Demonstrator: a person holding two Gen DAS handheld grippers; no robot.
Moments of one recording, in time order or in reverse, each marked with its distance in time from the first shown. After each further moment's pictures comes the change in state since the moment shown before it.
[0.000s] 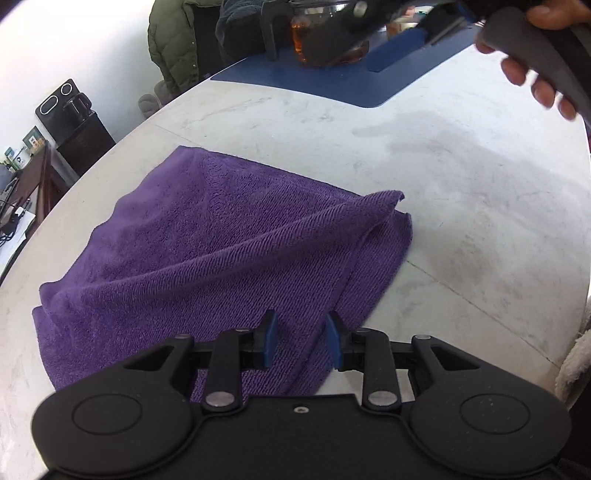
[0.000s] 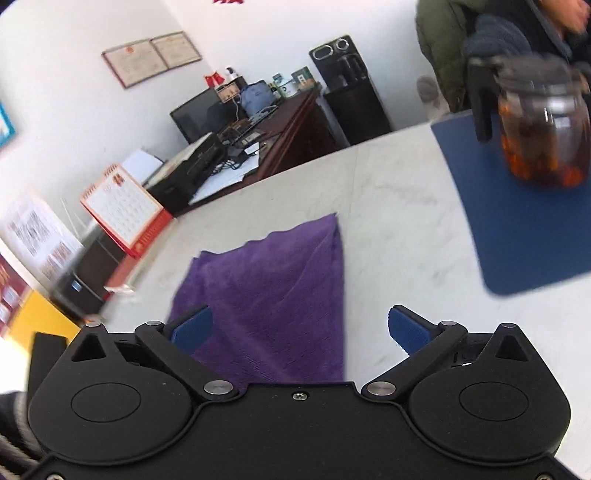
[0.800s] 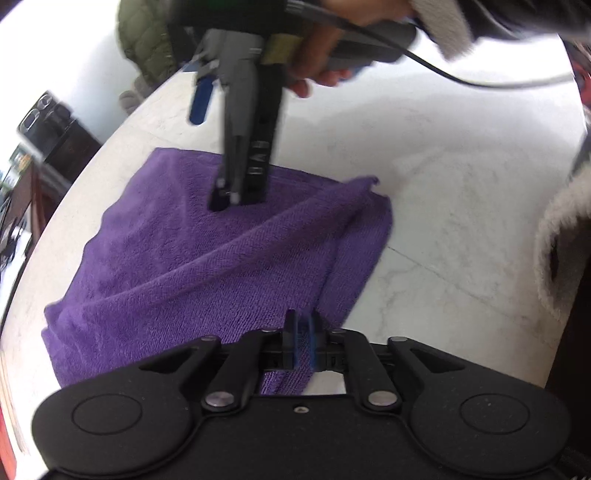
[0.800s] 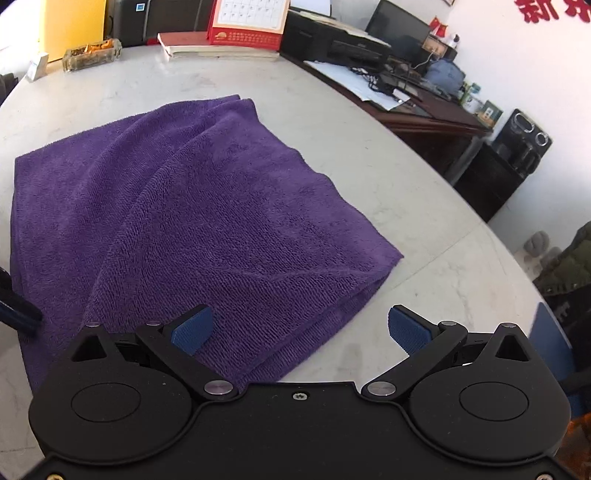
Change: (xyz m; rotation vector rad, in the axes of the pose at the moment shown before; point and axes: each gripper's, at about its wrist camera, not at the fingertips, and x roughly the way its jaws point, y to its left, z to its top) left arm 0.007 -0.012 0.018 0.176 0.095 0.004; right arm 0.155 0.058 0.019 -0.919 0.252 0.038
